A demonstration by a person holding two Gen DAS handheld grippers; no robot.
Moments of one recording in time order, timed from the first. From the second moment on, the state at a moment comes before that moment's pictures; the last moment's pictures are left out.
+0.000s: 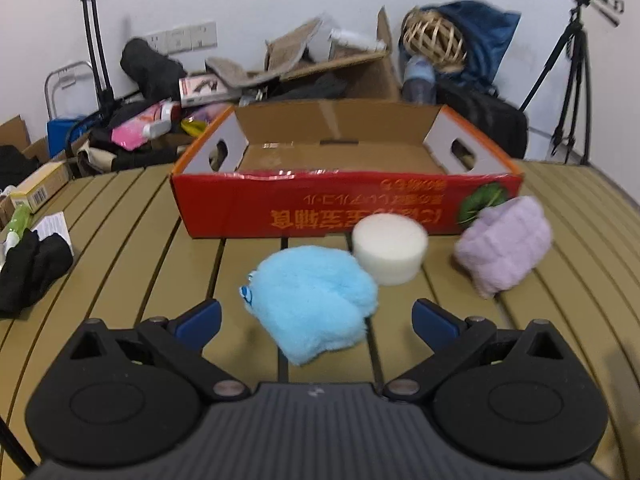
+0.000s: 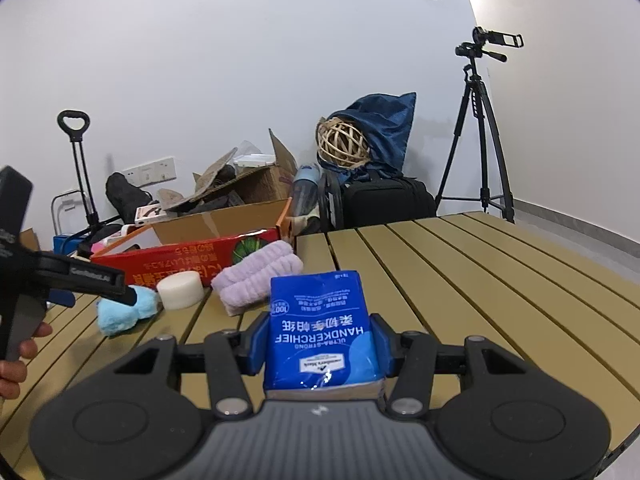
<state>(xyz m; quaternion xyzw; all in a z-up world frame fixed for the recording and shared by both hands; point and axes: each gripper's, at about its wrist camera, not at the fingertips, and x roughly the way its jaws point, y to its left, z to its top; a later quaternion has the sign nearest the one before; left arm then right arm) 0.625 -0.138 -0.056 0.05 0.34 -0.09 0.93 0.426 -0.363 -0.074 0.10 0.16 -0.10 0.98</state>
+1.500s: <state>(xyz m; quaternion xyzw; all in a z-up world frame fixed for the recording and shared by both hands) 0.589 -0.134 -0.074 0.14 0.25 -0.08 0.95 0.445 -0.378 -0.090 0.14 0.17 -0.12 0.97</state>
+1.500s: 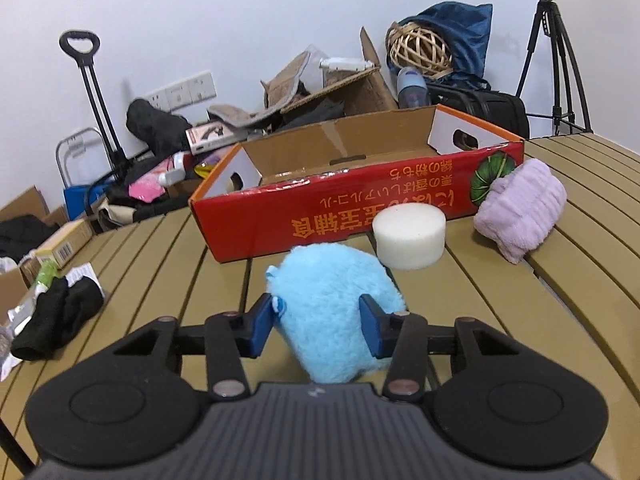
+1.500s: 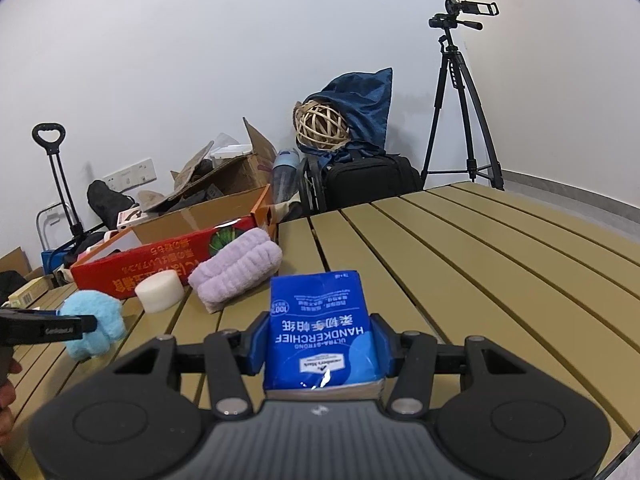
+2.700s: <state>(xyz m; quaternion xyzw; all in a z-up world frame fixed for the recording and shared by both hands) 0.448 -0.128 -0.021 0.12 0.14 -0.12 0.98 0.402 -0.342 -0.058 0.11 0.12 -0.05 0.98</state>
